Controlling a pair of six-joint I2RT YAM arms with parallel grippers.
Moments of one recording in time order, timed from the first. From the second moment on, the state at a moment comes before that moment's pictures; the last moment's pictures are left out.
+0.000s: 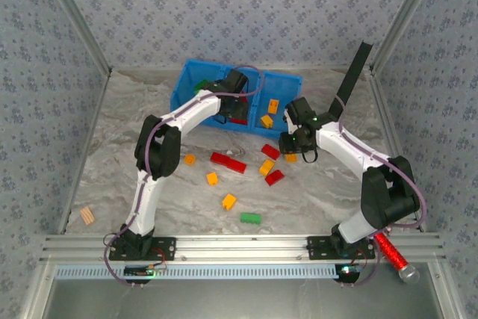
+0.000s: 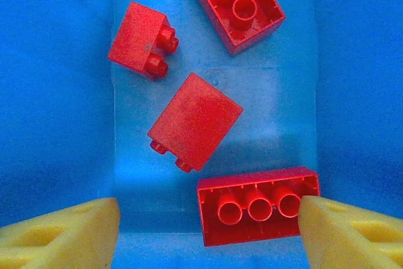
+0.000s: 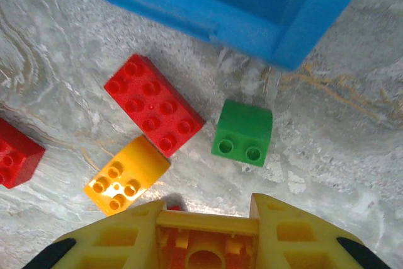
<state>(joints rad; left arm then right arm) -0.61 2.22 1.92 -0.78 -0.17 -0.34 0.42 1.53 1.11 -0.77 -0.05 0.25</state>
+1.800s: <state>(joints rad) -1.32 1.52 1.07 -0.75 0.05 0.00 0.36 1.89 1.34 -0.68 0.19 0.18</state>
